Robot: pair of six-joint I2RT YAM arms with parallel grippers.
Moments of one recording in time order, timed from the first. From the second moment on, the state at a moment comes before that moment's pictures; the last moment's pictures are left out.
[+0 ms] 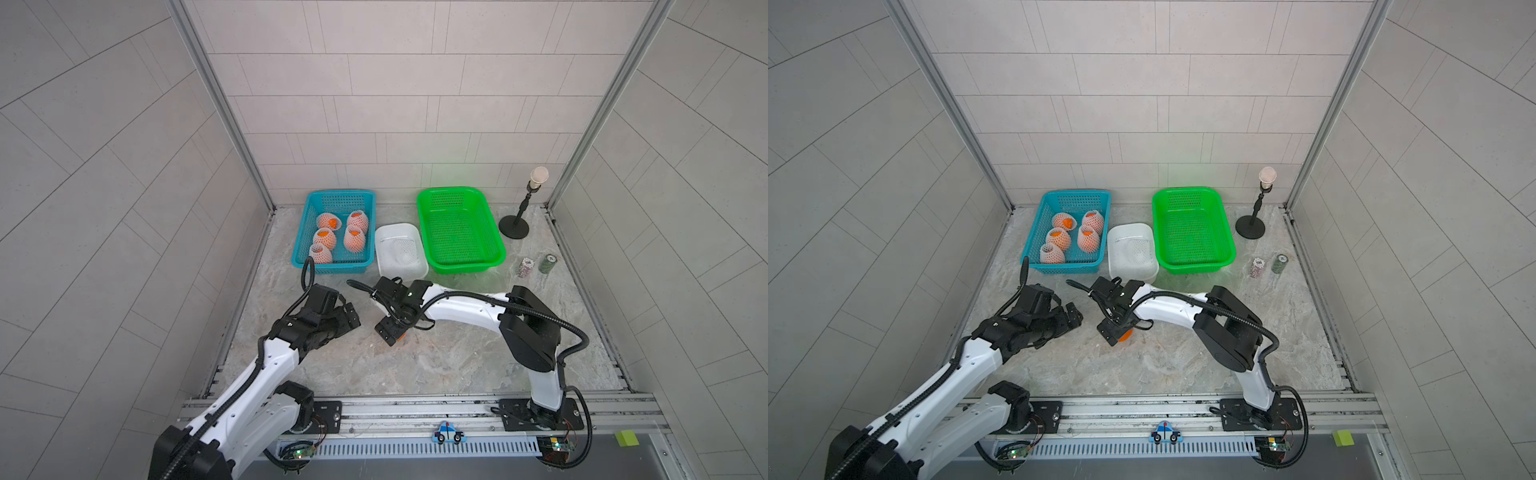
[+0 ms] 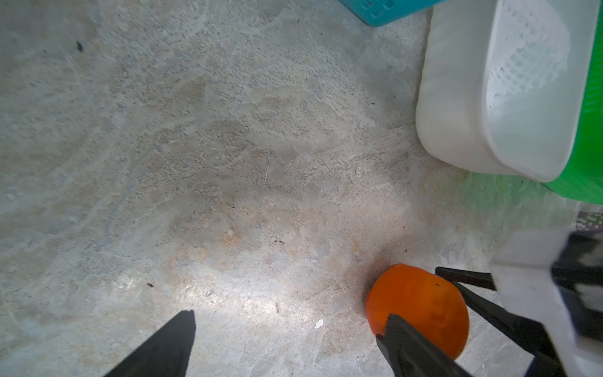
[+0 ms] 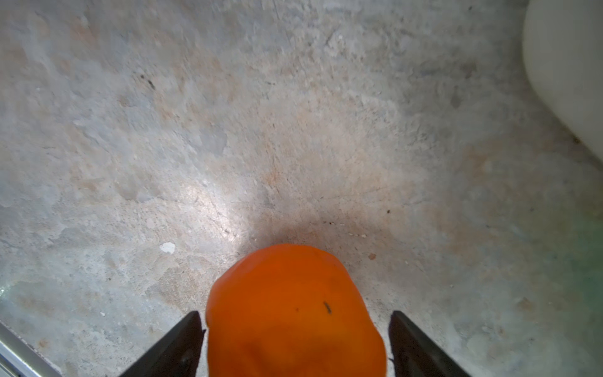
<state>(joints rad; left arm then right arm) -0.37 0.89 0.55 -0.67 0.03 -0.81 0.99 1.98 1.45 -0.74 0.00 0.24</state>
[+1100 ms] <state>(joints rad) -0.36 0.97 0.72 -0.69 0.01 -0.68 0.89 1.62 1.39 -0.78 0.11 0.23</state>
